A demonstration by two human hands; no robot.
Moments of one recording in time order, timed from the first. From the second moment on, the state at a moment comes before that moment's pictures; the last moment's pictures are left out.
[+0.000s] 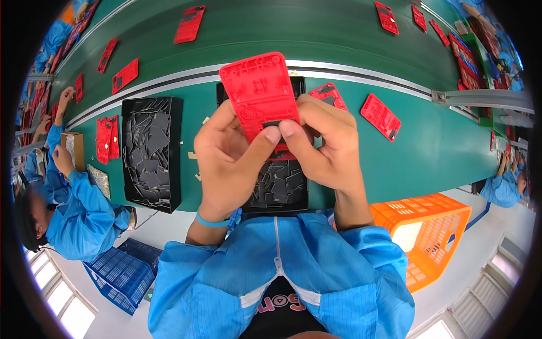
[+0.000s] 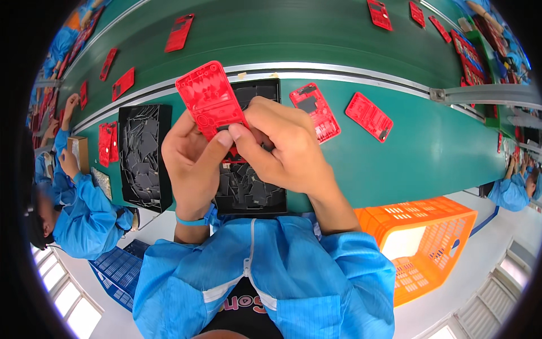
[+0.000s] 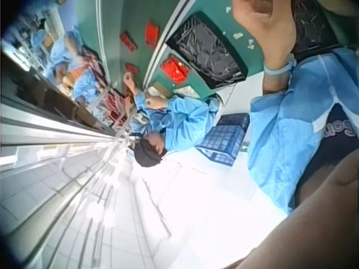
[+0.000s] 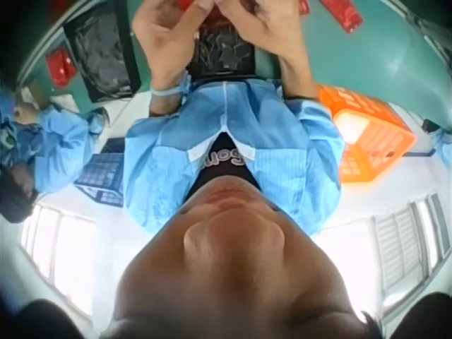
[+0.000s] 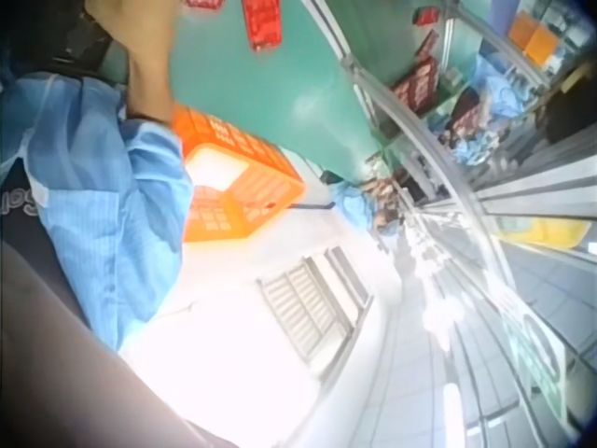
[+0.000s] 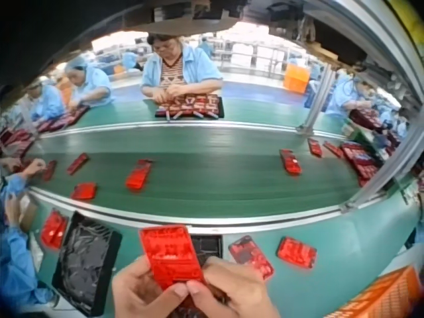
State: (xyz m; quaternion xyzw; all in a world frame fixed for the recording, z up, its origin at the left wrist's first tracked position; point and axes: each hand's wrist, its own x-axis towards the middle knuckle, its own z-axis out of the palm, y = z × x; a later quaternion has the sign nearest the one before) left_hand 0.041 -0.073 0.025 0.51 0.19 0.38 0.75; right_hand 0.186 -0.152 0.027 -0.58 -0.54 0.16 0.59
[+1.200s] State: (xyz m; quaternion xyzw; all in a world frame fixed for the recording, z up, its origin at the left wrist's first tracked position) left_hand 0.016 -0.036 0.025 0.58 0.31 0.39 0.64; right_hand 0.366 -0.115 -0.055 -0.84 -0.41 -0.12 0.35
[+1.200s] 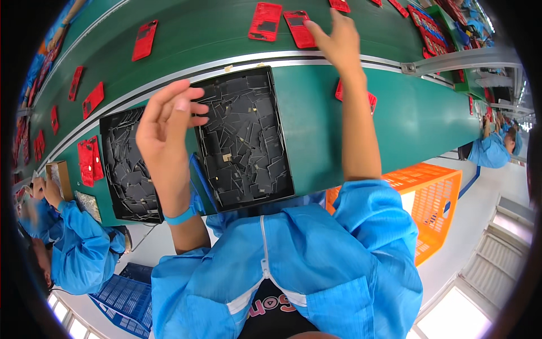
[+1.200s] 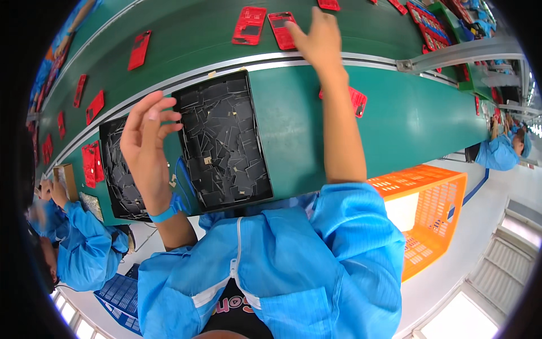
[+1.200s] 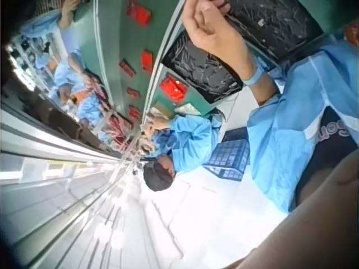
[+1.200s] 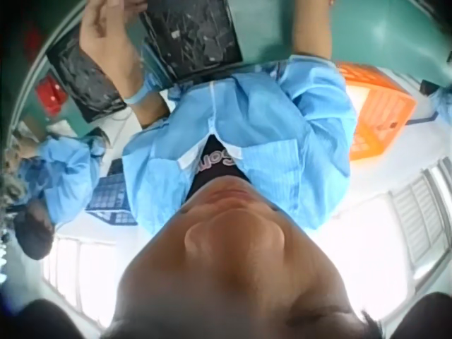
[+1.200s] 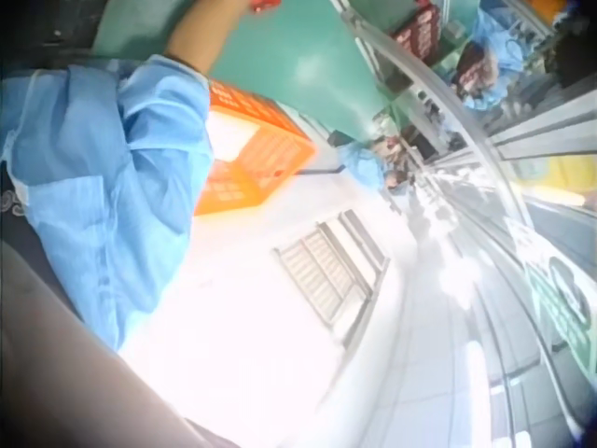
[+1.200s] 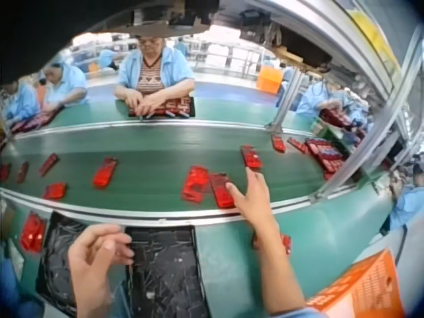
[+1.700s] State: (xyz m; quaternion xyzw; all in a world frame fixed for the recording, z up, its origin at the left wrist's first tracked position) left_hand 0.026 -0.045 0.012 0.59 0.26 0.24 0.73; right_hand 0.220 -0.200 0.019 -0.72 -0.57 0.03 0.40
